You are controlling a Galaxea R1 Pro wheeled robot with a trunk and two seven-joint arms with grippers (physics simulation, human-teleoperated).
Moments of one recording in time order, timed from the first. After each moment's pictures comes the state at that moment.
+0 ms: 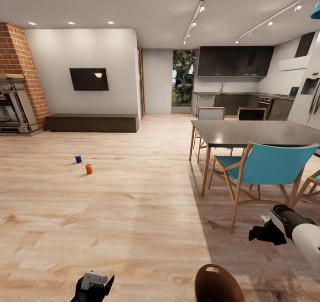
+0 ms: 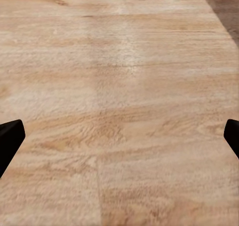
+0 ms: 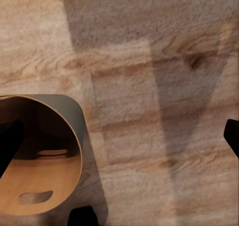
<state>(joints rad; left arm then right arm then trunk) -0.08 0.09 0.00 -0.87 0.04 -0.10 -0.24 -0.98 -0.39 0.08 -0.13 0.01 0.84 0.29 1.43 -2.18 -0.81</state>
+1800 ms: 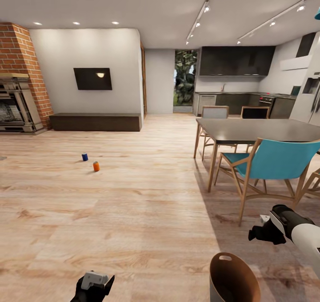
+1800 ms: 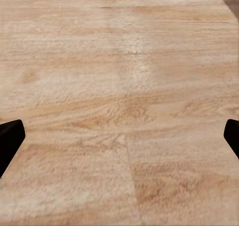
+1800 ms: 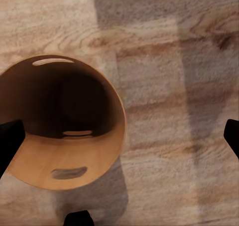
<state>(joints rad) -0.08 0.09 0.00 -0.87 0.04 -0.11 -0.24 -0.98 -0.39 0.09 -0.13 0.01 0.82 0.29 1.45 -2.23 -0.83</state>
